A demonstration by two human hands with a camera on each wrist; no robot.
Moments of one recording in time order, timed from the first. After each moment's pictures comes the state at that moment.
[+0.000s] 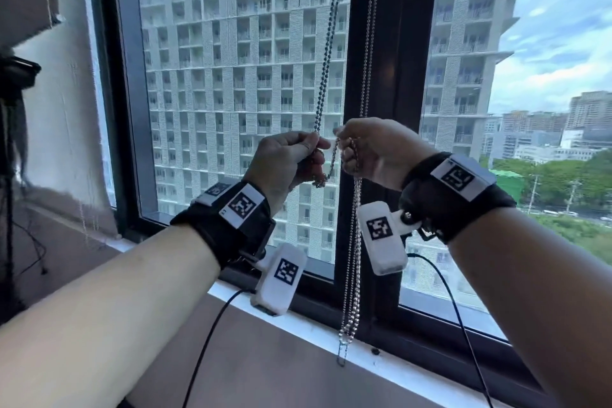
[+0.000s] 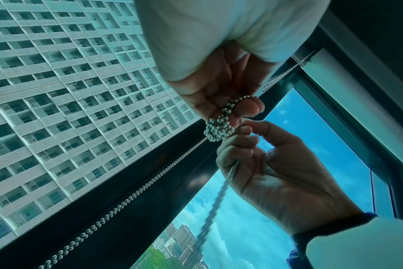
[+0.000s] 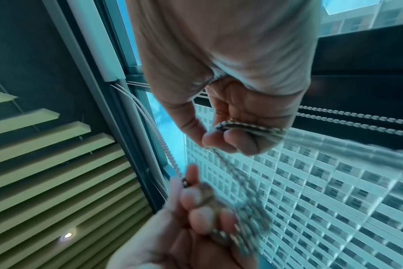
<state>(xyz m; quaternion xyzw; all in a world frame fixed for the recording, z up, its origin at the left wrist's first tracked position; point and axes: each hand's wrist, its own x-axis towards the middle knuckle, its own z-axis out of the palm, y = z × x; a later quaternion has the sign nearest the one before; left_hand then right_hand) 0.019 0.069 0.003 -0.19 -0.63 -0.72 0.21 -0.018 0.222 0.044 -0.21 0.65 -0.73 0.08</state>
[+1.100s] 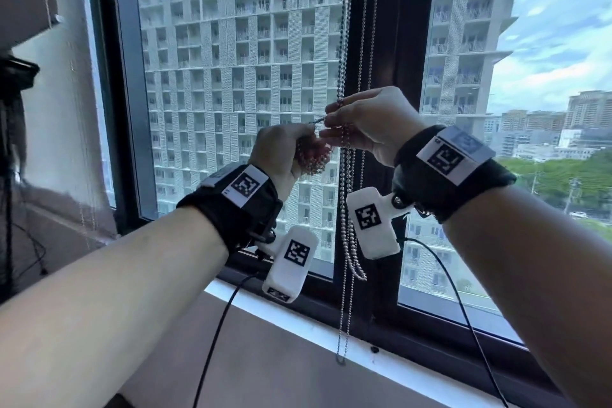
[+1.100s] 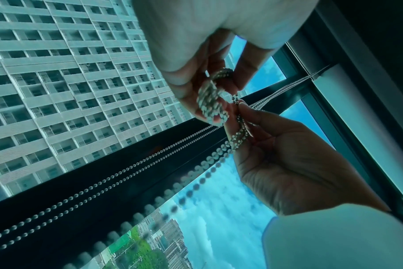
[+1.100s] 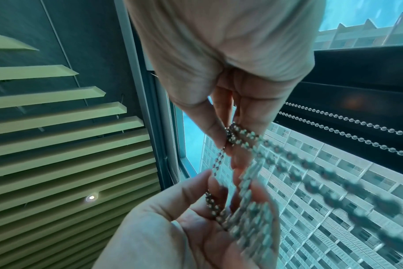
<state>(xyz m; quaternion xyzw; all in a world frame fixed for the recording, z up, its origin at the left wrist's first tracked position) 0.016 0.078 0.020 -0.12 -0.58 -0.77 0.22 0.006 0.212 0.070 -0.23 0.67 -0.71 -0.07</state>
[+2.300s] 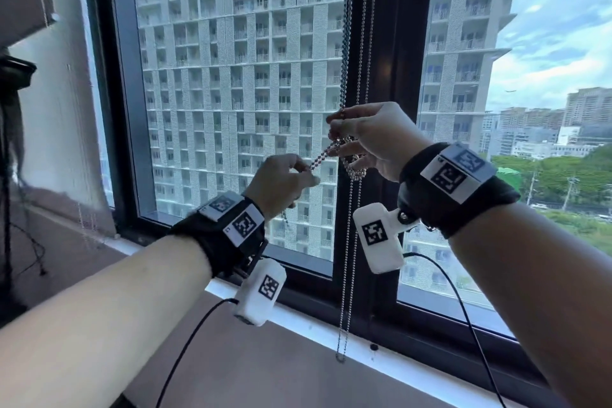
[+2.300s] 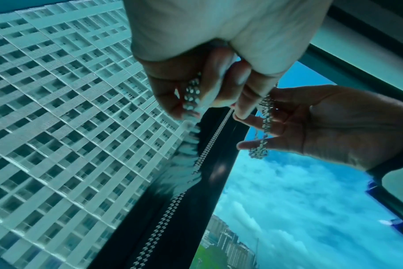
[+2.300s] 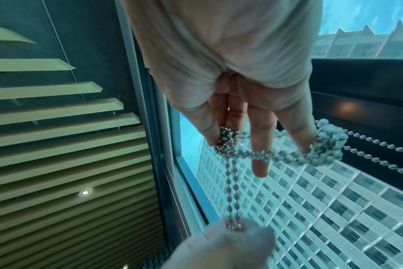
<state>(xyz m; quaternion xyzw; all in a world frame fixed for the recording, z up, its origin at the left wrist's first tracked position) 0.007 0.057 -0.021 -0.14 -0.81 -0.51 0.24 -0.009 0.222 0.049 -0.24 0.73 -0.64 -0.09</state>
